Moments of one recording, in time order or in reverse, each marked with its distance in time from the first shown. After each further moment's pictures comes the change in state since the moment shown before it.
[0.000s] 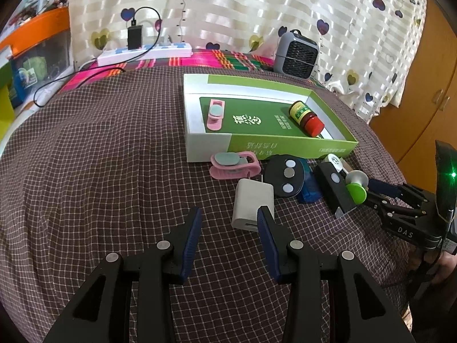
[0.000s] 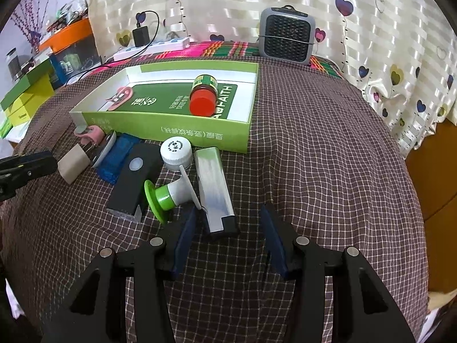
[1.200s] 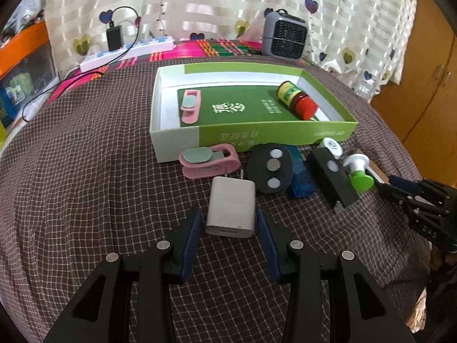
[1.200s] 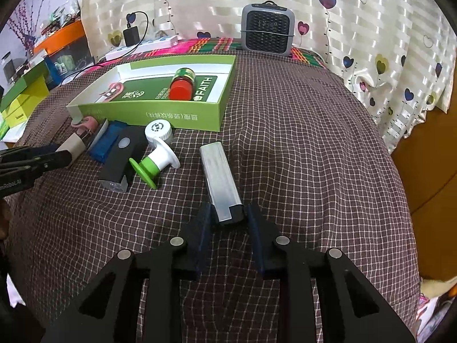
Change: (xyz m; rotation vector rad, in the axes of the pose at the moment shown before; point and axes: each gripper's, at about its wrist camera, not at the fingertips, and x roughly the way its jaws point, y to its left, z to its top) left arm 0.023 -0.025 0.006 0.086 0.054 0.037; right arm -0.017 -0.018 -0.018 0.031 0.017 -0.028
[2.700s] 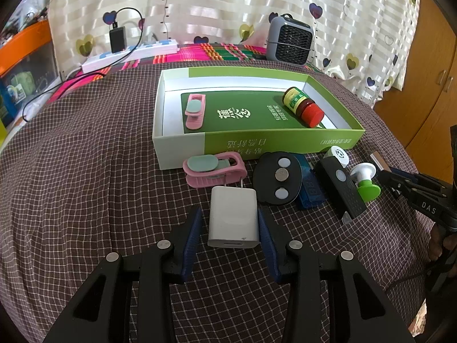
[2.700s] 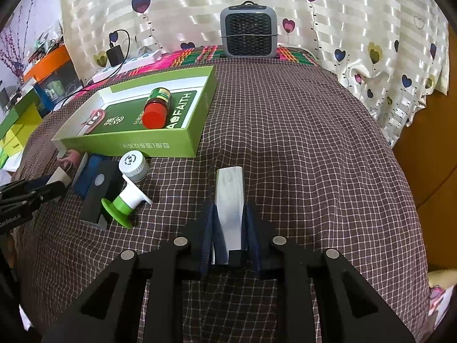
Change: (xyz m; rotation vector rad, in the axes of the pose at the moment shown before) left arm 0.006 0.002 0.000 -0.013 -0.028 0.002; right arm 0.017 -0.027 0.018 0.099 -0.031 0.026
